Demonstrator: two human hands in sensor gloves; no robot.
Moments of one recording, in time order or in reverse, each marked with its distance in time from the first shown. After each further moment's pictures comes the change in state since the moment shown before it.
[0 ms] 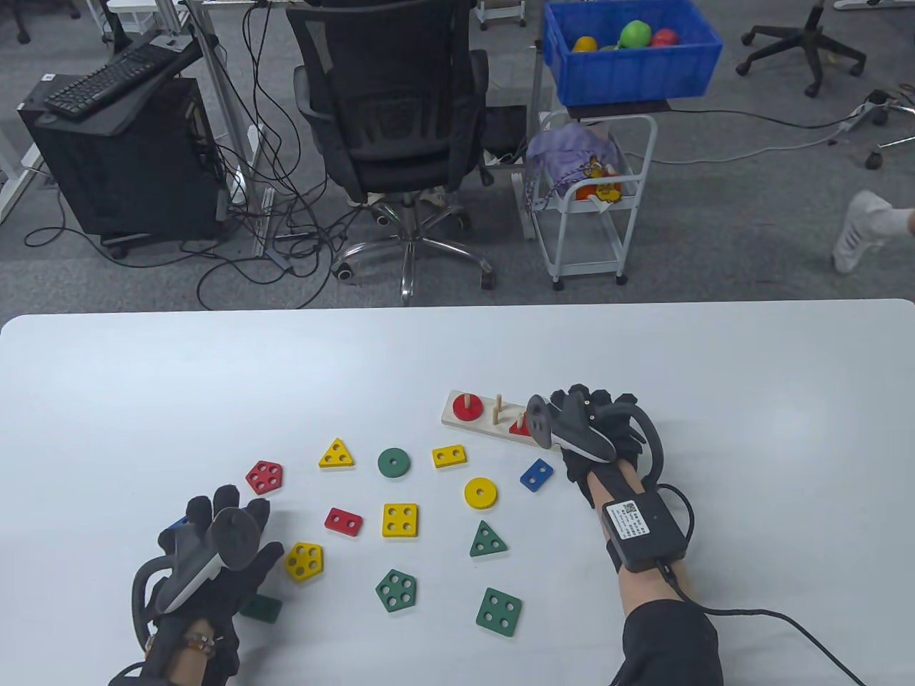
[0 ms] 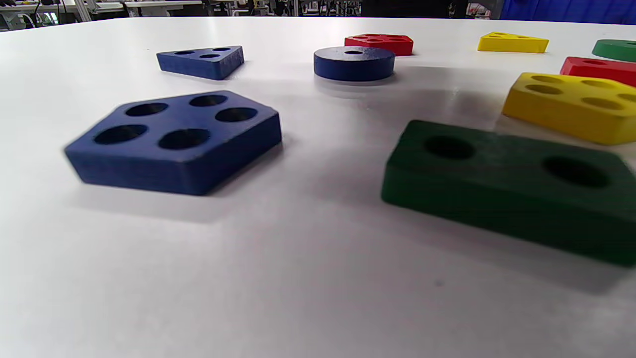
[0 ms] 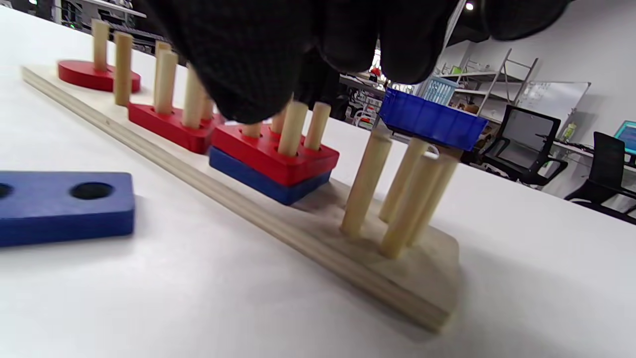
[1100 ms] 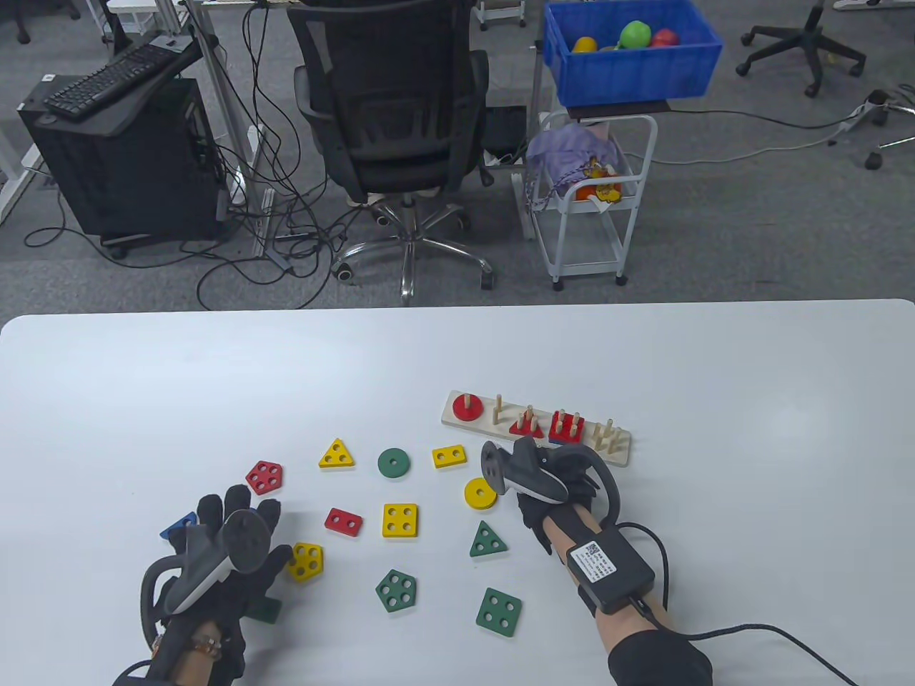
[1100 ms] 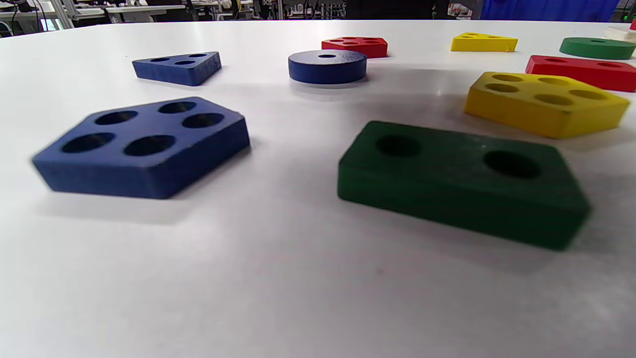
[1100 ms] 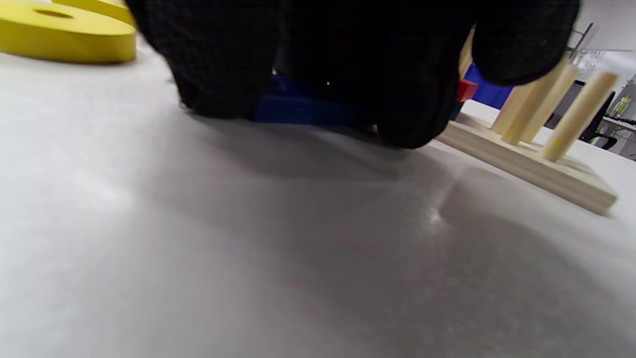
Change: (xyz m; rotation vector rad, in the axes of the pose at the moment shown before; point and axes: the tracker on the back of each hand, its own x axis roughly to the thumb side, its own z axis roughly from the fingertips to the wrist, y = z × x) left_hand 0.011 -0.002 0.002 0.006 -0.039 -0.025; right_hand 0.068 0.028 0.026 0.097 -0.080 0.007
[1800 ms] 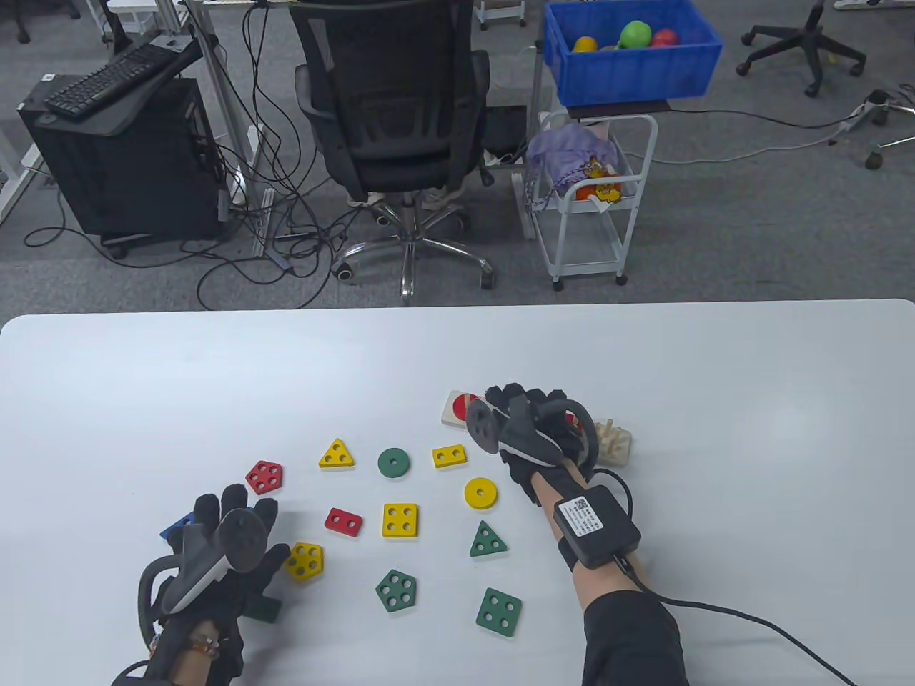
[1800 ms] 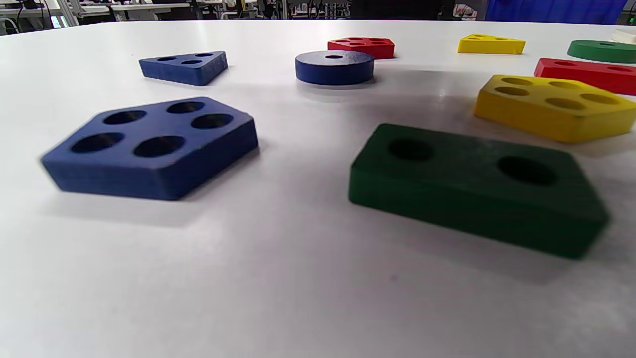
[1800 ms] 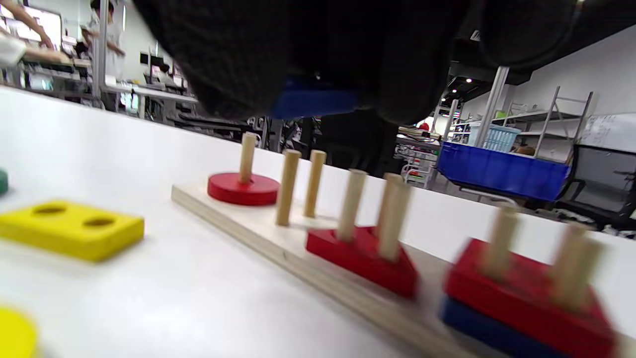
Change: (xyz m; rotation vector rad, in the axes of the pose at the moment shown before) left_hand -0.004 -0.001 -0.001 -0.002 0.012 0.012; right_hand -0.001 -0.063 -0.039 -0.286 -0.060 -0.162
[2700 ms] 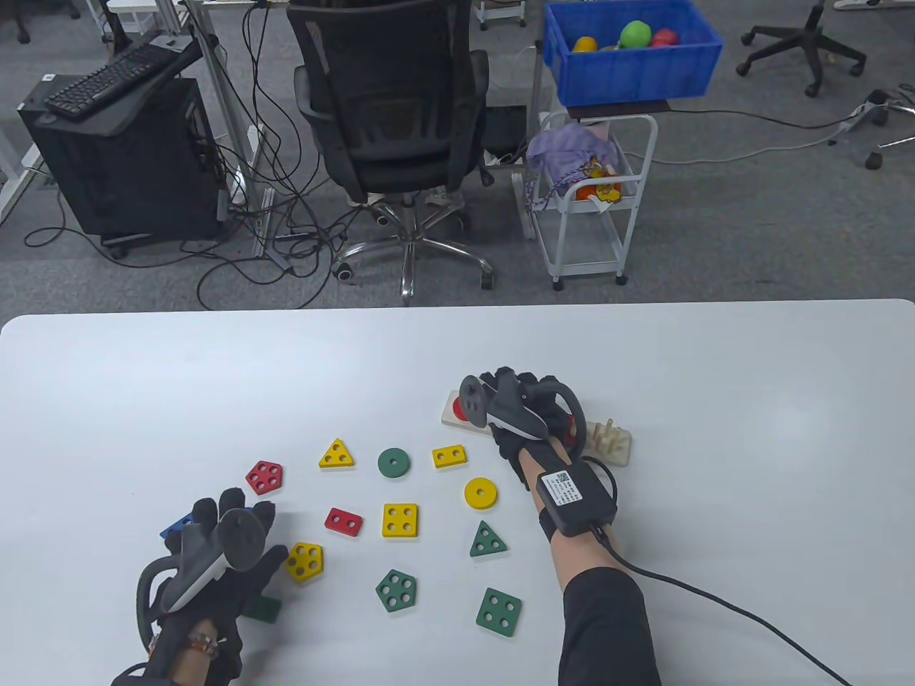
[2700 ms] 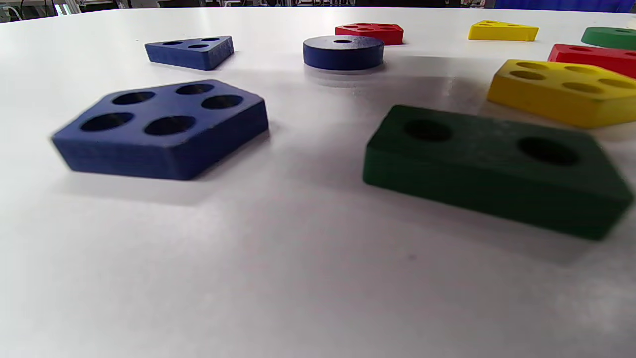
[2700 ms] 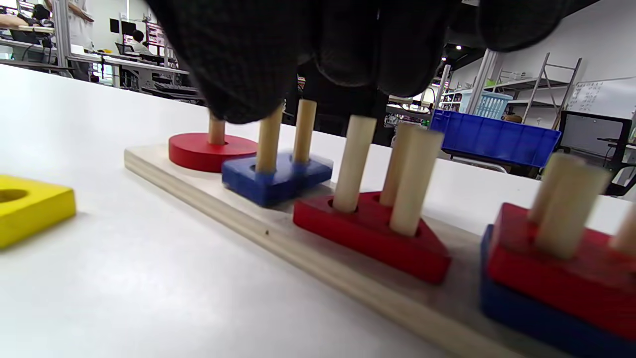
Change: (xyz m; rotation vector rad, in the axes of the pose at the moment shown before) left_hand -0.003 -0.001 -0.002 -0.028 0.012 0.006; right_hand -0.002 0.015 -0.022 0.084 0.039 0.029
